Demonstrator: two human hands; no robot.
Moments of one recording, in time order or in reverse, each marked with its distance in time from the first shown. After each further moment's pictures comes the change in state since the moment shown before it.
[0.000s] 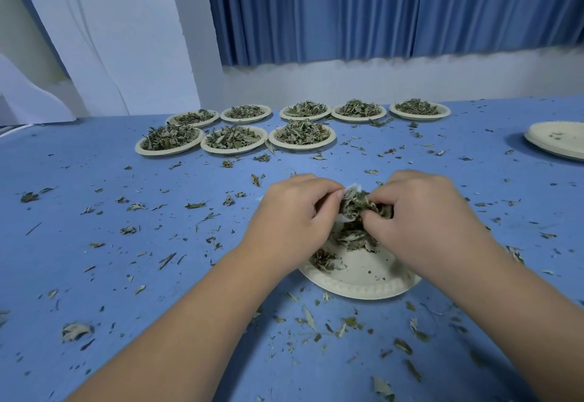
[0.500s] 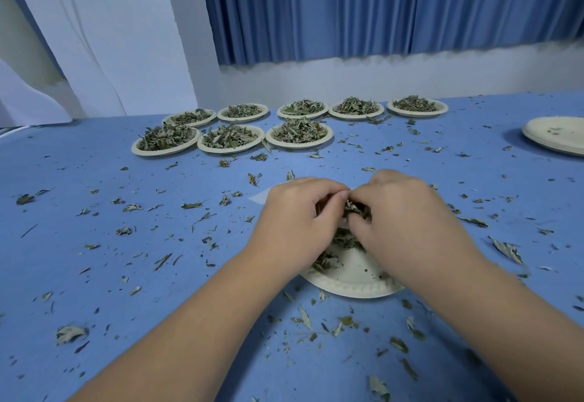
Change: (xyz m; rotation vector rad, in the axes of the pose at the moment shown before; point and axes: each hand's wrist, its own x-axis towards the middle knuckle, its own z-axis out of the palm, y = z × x) left_hand 0.000 0.008 0.008 -0.134 -0.001 -0.065; right_hand -0.001 -0.011 0.006 -0.075 -0.058 -0.019
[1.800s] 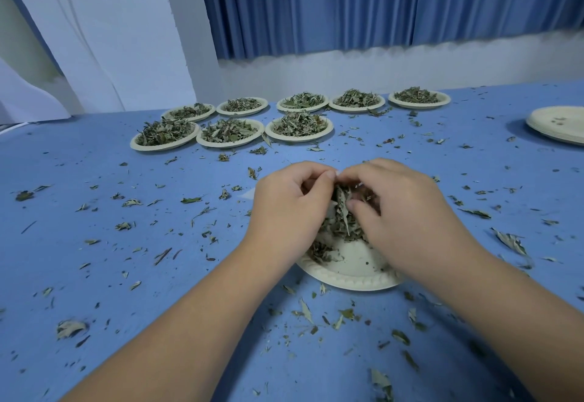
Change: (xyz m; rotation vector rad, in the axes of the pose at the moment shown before) left_hand 0.001 0.003 0.001 -0.288 0.072 -0.370; right_hand -0.003 0.005 0.003 0.364 0.066 -0.072
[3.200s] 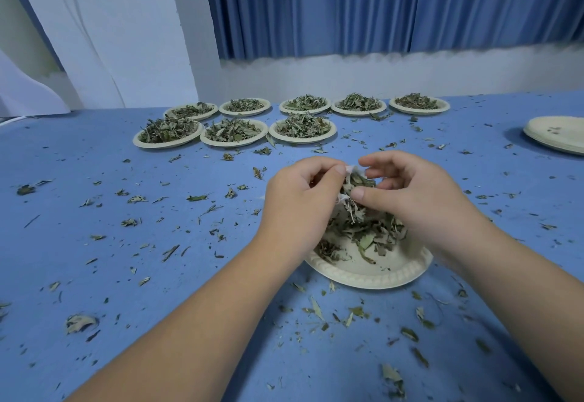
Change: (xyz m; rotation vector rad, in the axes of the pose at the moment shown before) left_hand 0.001 0.003 -0.004 -0.182 -0.051 -0.071; right_hand 0.013 0.014 -0.001 0.644 -0.005 0.389
